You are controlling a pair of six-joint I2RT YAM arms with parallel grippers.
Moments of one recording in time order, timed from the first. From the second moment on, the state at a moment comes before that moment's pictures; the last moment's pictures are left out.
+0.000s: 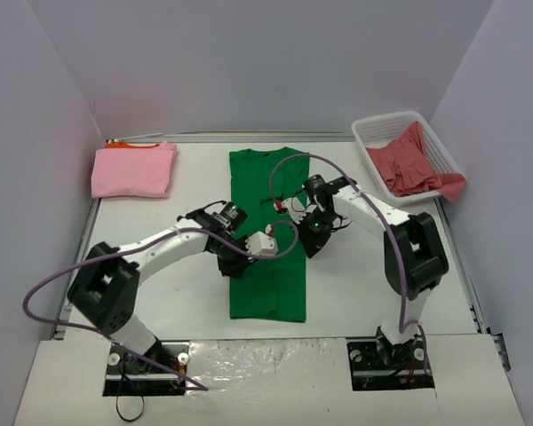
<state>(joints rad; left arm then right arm) -0.68 1.54 1.07 -0.80 0.42 0.61 0.47 1.78 1.29 -0.96 -0.39 -0.49</state>
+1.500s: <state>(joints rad) -0.54 2.10 1.56 -0.83 0.54 0.54 0.35 2.37 1.95 -1.10 -0.45 -0.48</state>
